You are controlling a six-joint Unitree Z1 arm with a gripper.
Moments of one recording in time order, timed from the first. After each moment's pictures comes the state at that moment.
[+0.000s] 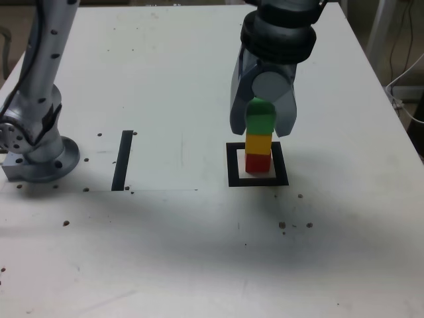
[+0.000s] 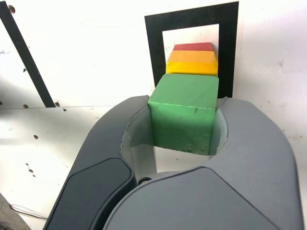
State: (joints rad) arm -0.14 2.10 -1.91 1.57 0.04 -0.08
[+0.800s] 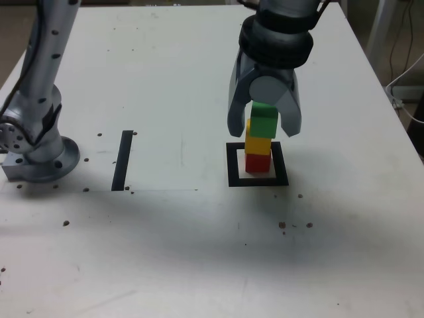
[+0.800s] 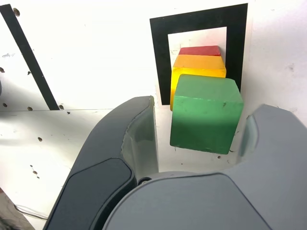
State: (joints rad) arm -0.14 2.10 -1.88 1.56 0.04 -0.07
